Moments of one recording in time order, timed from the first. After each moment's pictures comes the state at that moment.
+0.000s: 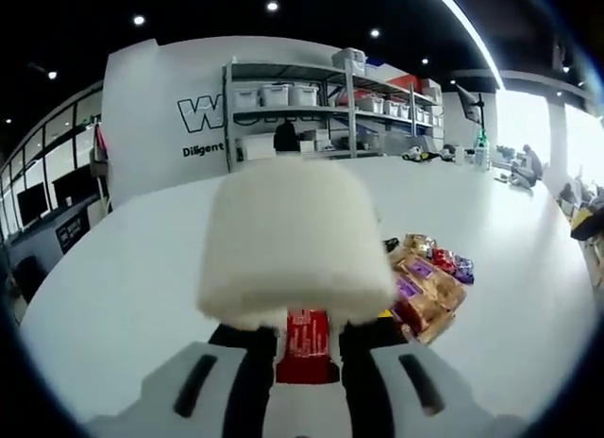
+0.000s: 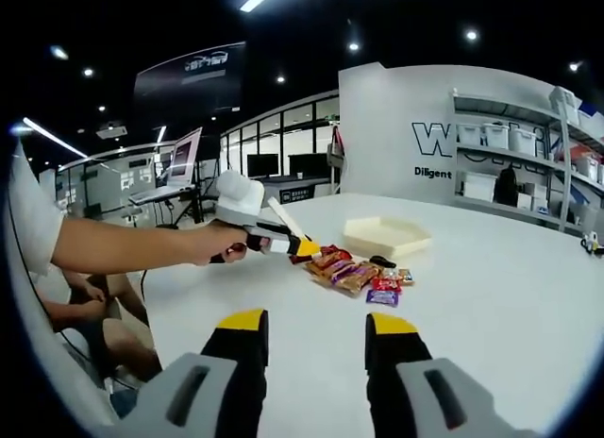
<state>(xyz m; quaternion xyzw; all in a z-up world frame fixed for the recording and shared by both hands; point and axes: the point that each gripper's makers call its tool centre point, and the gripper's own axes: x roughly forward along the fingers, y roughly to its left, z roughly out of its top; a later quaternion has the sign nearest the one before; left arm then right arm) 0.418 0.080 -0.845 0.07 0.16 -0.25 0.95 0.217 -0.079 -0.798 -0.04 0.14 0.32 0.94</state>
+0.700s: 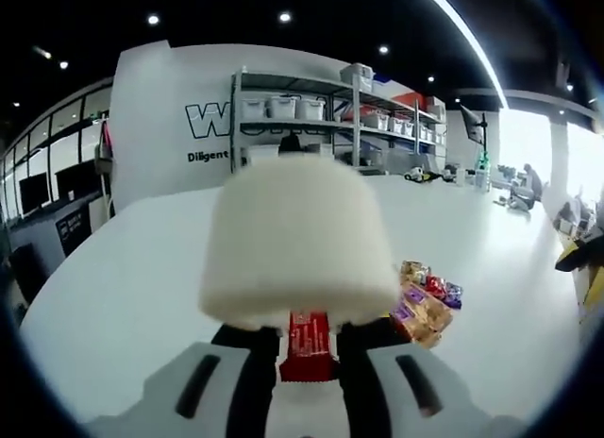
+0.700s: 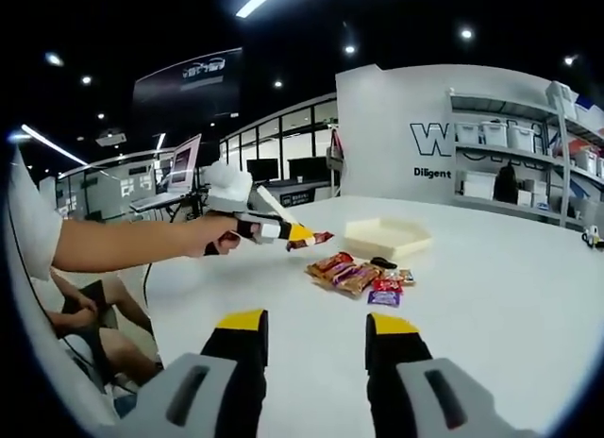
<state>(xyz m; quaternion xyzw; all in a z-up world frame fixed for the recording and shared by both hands) 0.413 0.094 -0.804 0.03 0.14 -0.25 0.96 0.217 -0.081 -0.800 -0.03 0.14 0.31 0.94</state>
